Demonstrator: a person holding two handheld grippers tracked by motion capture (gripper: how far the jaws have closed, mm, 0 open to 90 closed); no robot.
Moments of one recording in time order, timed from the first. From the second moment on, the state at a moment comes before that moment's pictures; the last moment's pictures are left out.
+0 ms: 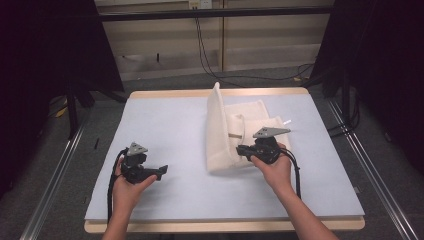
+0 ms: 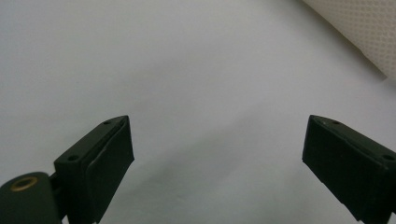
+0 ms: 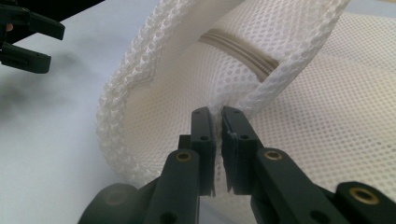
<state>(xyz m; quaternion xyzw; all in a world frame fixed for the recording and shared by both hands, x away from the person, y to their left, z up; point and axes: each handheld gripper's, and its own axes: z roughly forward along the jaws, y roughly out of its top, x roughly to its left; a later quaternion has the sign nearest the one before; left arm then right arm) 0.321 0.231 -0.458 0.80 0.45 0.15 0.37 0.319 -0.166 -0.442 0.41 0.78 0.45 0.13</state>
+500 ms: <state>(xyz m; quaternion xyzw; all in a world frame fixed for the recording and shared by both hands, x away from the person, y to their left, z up) 0.321 0.229 -0.458 0.81 0.44 0.14 0.36 0.324 -0.154 -0.433 0.42 0.77 0.46 0.13</state>
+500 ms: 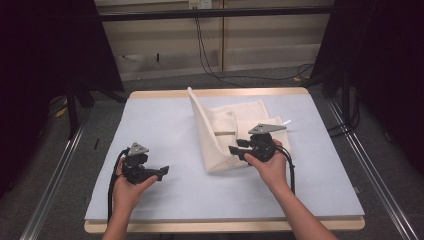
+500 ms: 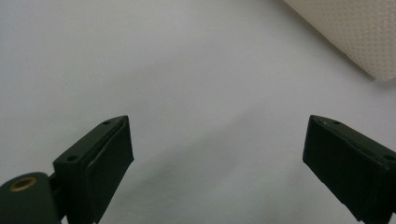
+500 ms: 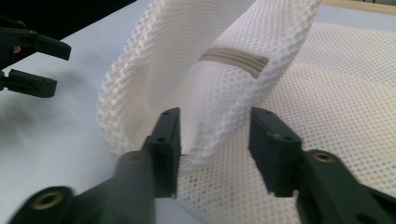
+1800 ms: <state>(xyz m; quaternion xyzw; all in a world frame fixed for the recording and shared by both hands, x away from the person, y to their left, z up) 0.323 0.212 -0.458 0.82 0.43 0.09 0.38 0.322 -0.249 -0.452 0.49 0.75 0.40 0.18</state>
